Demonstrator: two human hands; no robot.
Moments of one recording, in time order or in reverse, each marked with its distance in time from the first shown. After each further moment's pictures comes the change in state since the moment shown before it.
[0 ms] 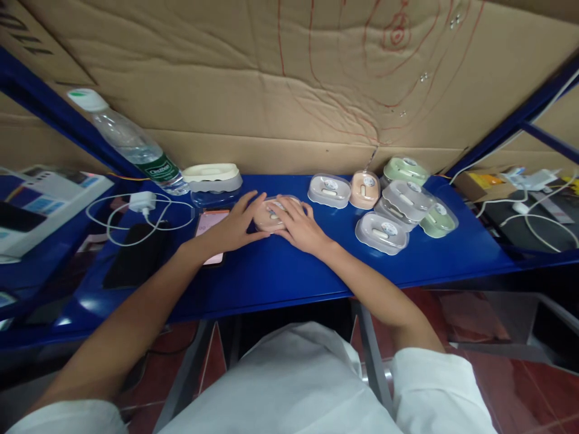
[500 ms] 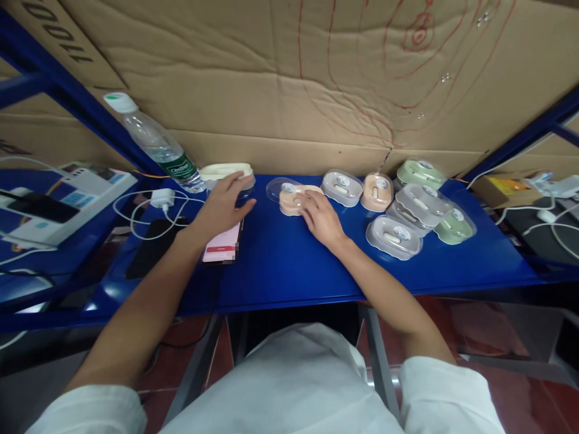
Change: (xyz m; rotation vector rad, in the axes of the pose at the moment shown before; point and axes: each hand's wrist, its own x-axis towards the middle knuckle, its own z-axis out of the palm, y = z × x) left_hand 0.002 -0.020 -0.039 0.228 0.251 -0.139; right_hand 0.005 0.032 0.000 0.156 0.239 0.107
